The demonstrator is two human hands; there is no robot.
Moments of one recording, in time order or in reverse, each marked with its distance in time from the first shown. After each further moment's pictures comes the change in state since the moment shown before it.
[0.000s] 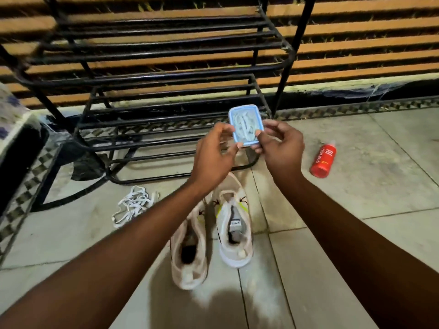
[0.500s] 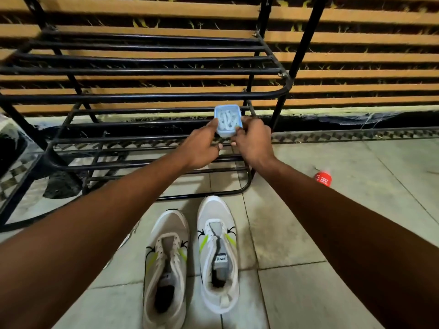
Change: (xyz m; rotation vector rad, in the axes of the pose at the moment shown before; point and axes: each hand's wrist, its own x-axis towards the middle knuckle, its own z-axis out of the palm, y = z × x) left_hand 0.107 -0.015 -0.010 0.500 -0.437 -0.057; right_hand 0.105 0.014 0.058 -0.475 -0.206 -0.091
